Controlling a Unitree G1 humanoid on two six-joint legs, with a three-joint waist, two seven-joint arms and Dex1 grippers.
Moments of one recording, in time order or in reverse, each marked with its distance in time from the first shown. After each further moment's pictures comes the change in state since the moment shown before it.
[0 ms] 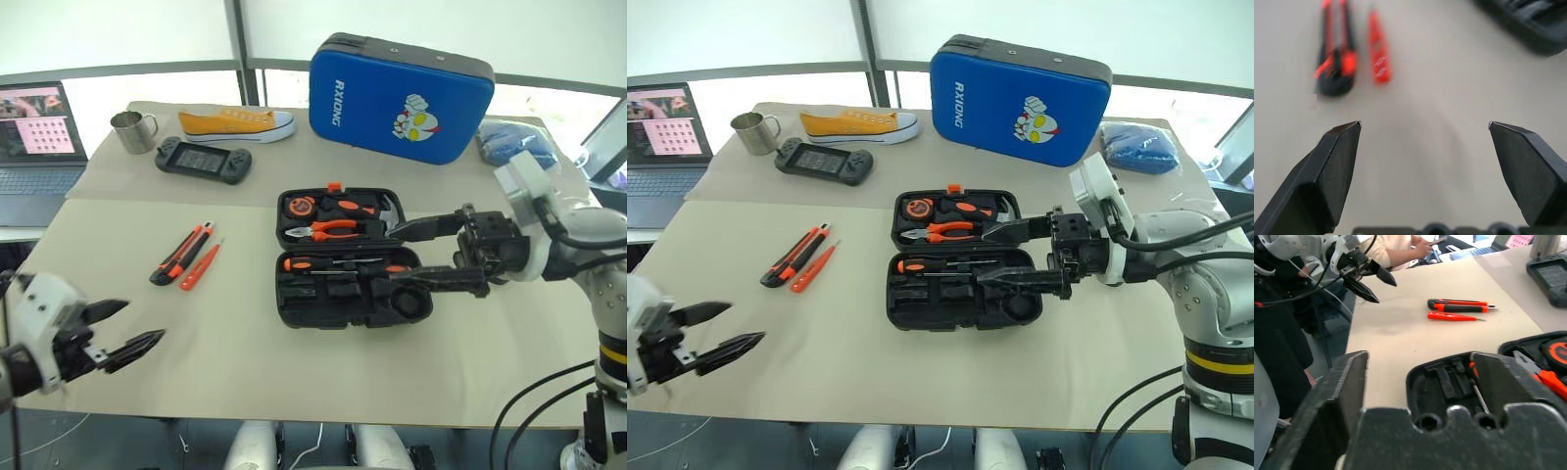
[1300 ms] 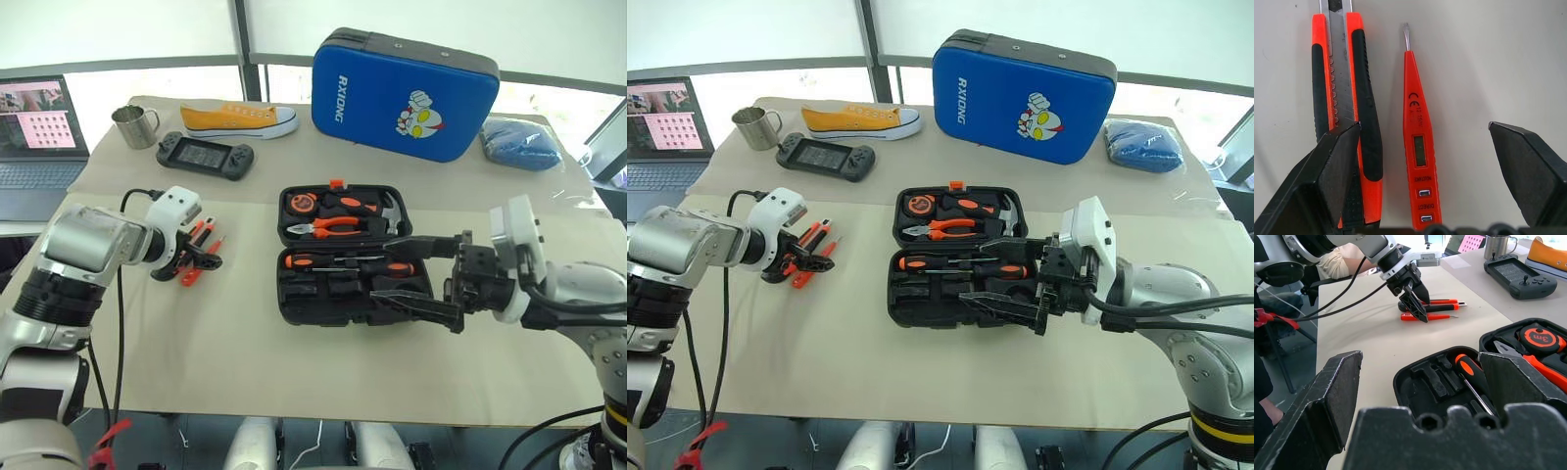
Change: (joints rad) left arm -1.285 0.068 -1.085 0.692 0.189 0.490 0.252; right arm 0.242 0.023 -0.073 -0.277 0.155 -0.030 -0.391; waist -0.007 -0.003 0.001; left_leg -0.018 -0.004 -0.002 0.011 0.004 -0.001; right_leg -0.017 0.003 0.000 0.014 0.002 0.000
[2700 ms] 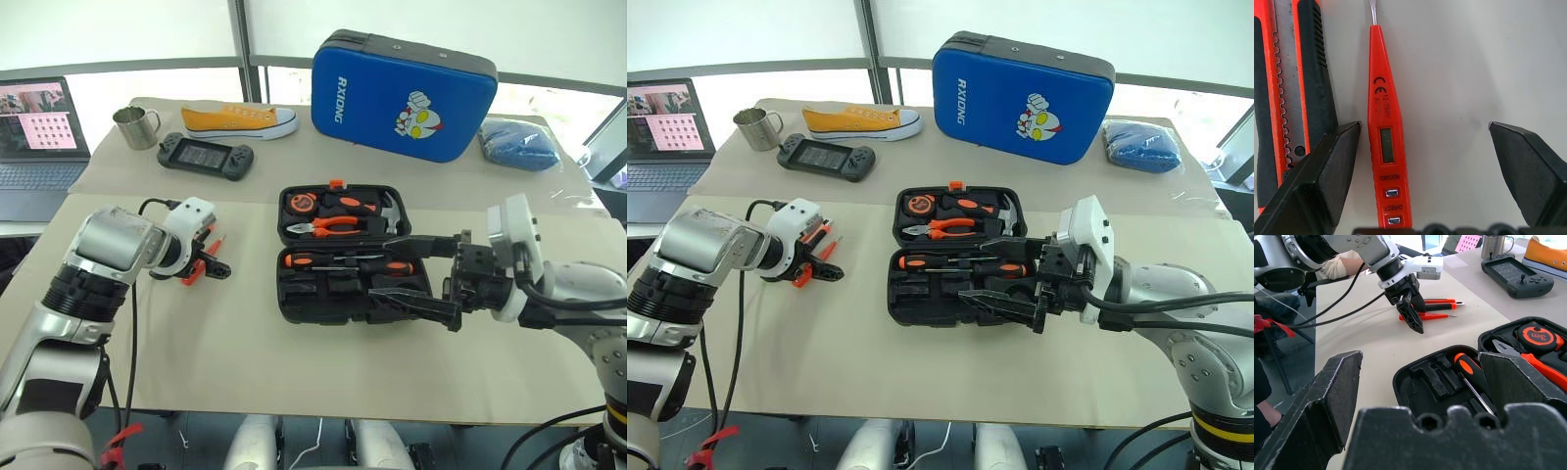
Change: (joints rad) left arm -0.027 -0.072 -0.052 -0.009 0.066 0.105 -0.007; right arm 0.015 -0.016 0.011 0.003 0.021 -0.009 -0.036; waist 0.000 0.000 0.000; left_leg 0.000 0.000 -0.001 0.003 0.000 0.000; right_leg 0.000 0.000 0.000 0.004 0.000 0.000
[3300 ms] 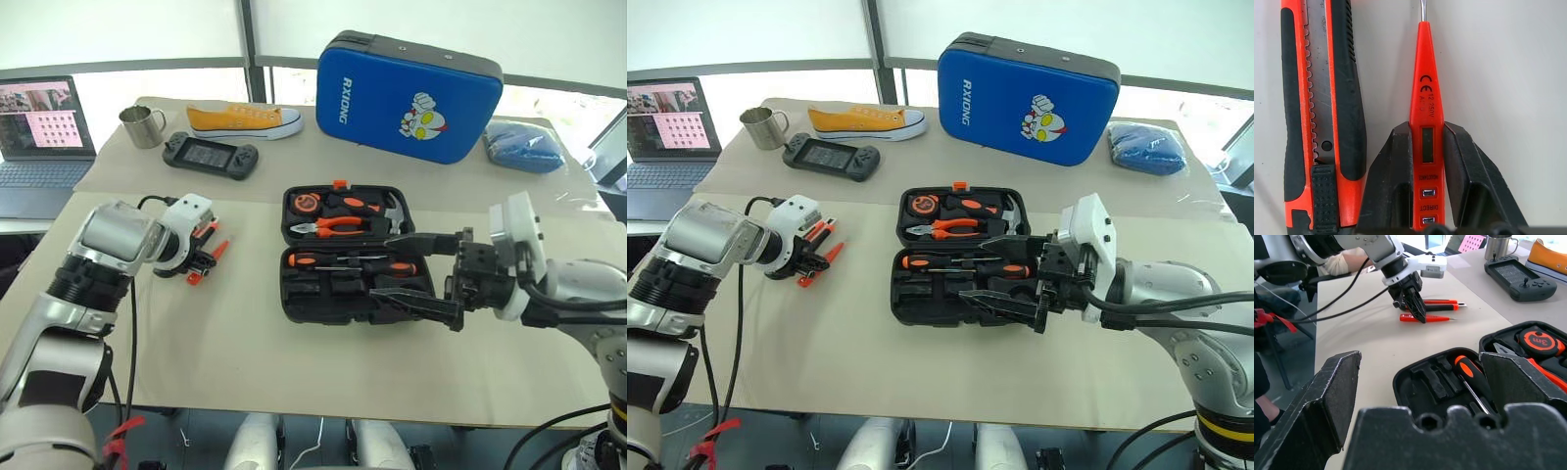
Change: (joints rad) left arm -0.057 0.001 -0.055 0.125 0.037 -0.081 -0.065; right arm -0.005 -0.042 0.002 0.000 -0.007 -0.020 0.014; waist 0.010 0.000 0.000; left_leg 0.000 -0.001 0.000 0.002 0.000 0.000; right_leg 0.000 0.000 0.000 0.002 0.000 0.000
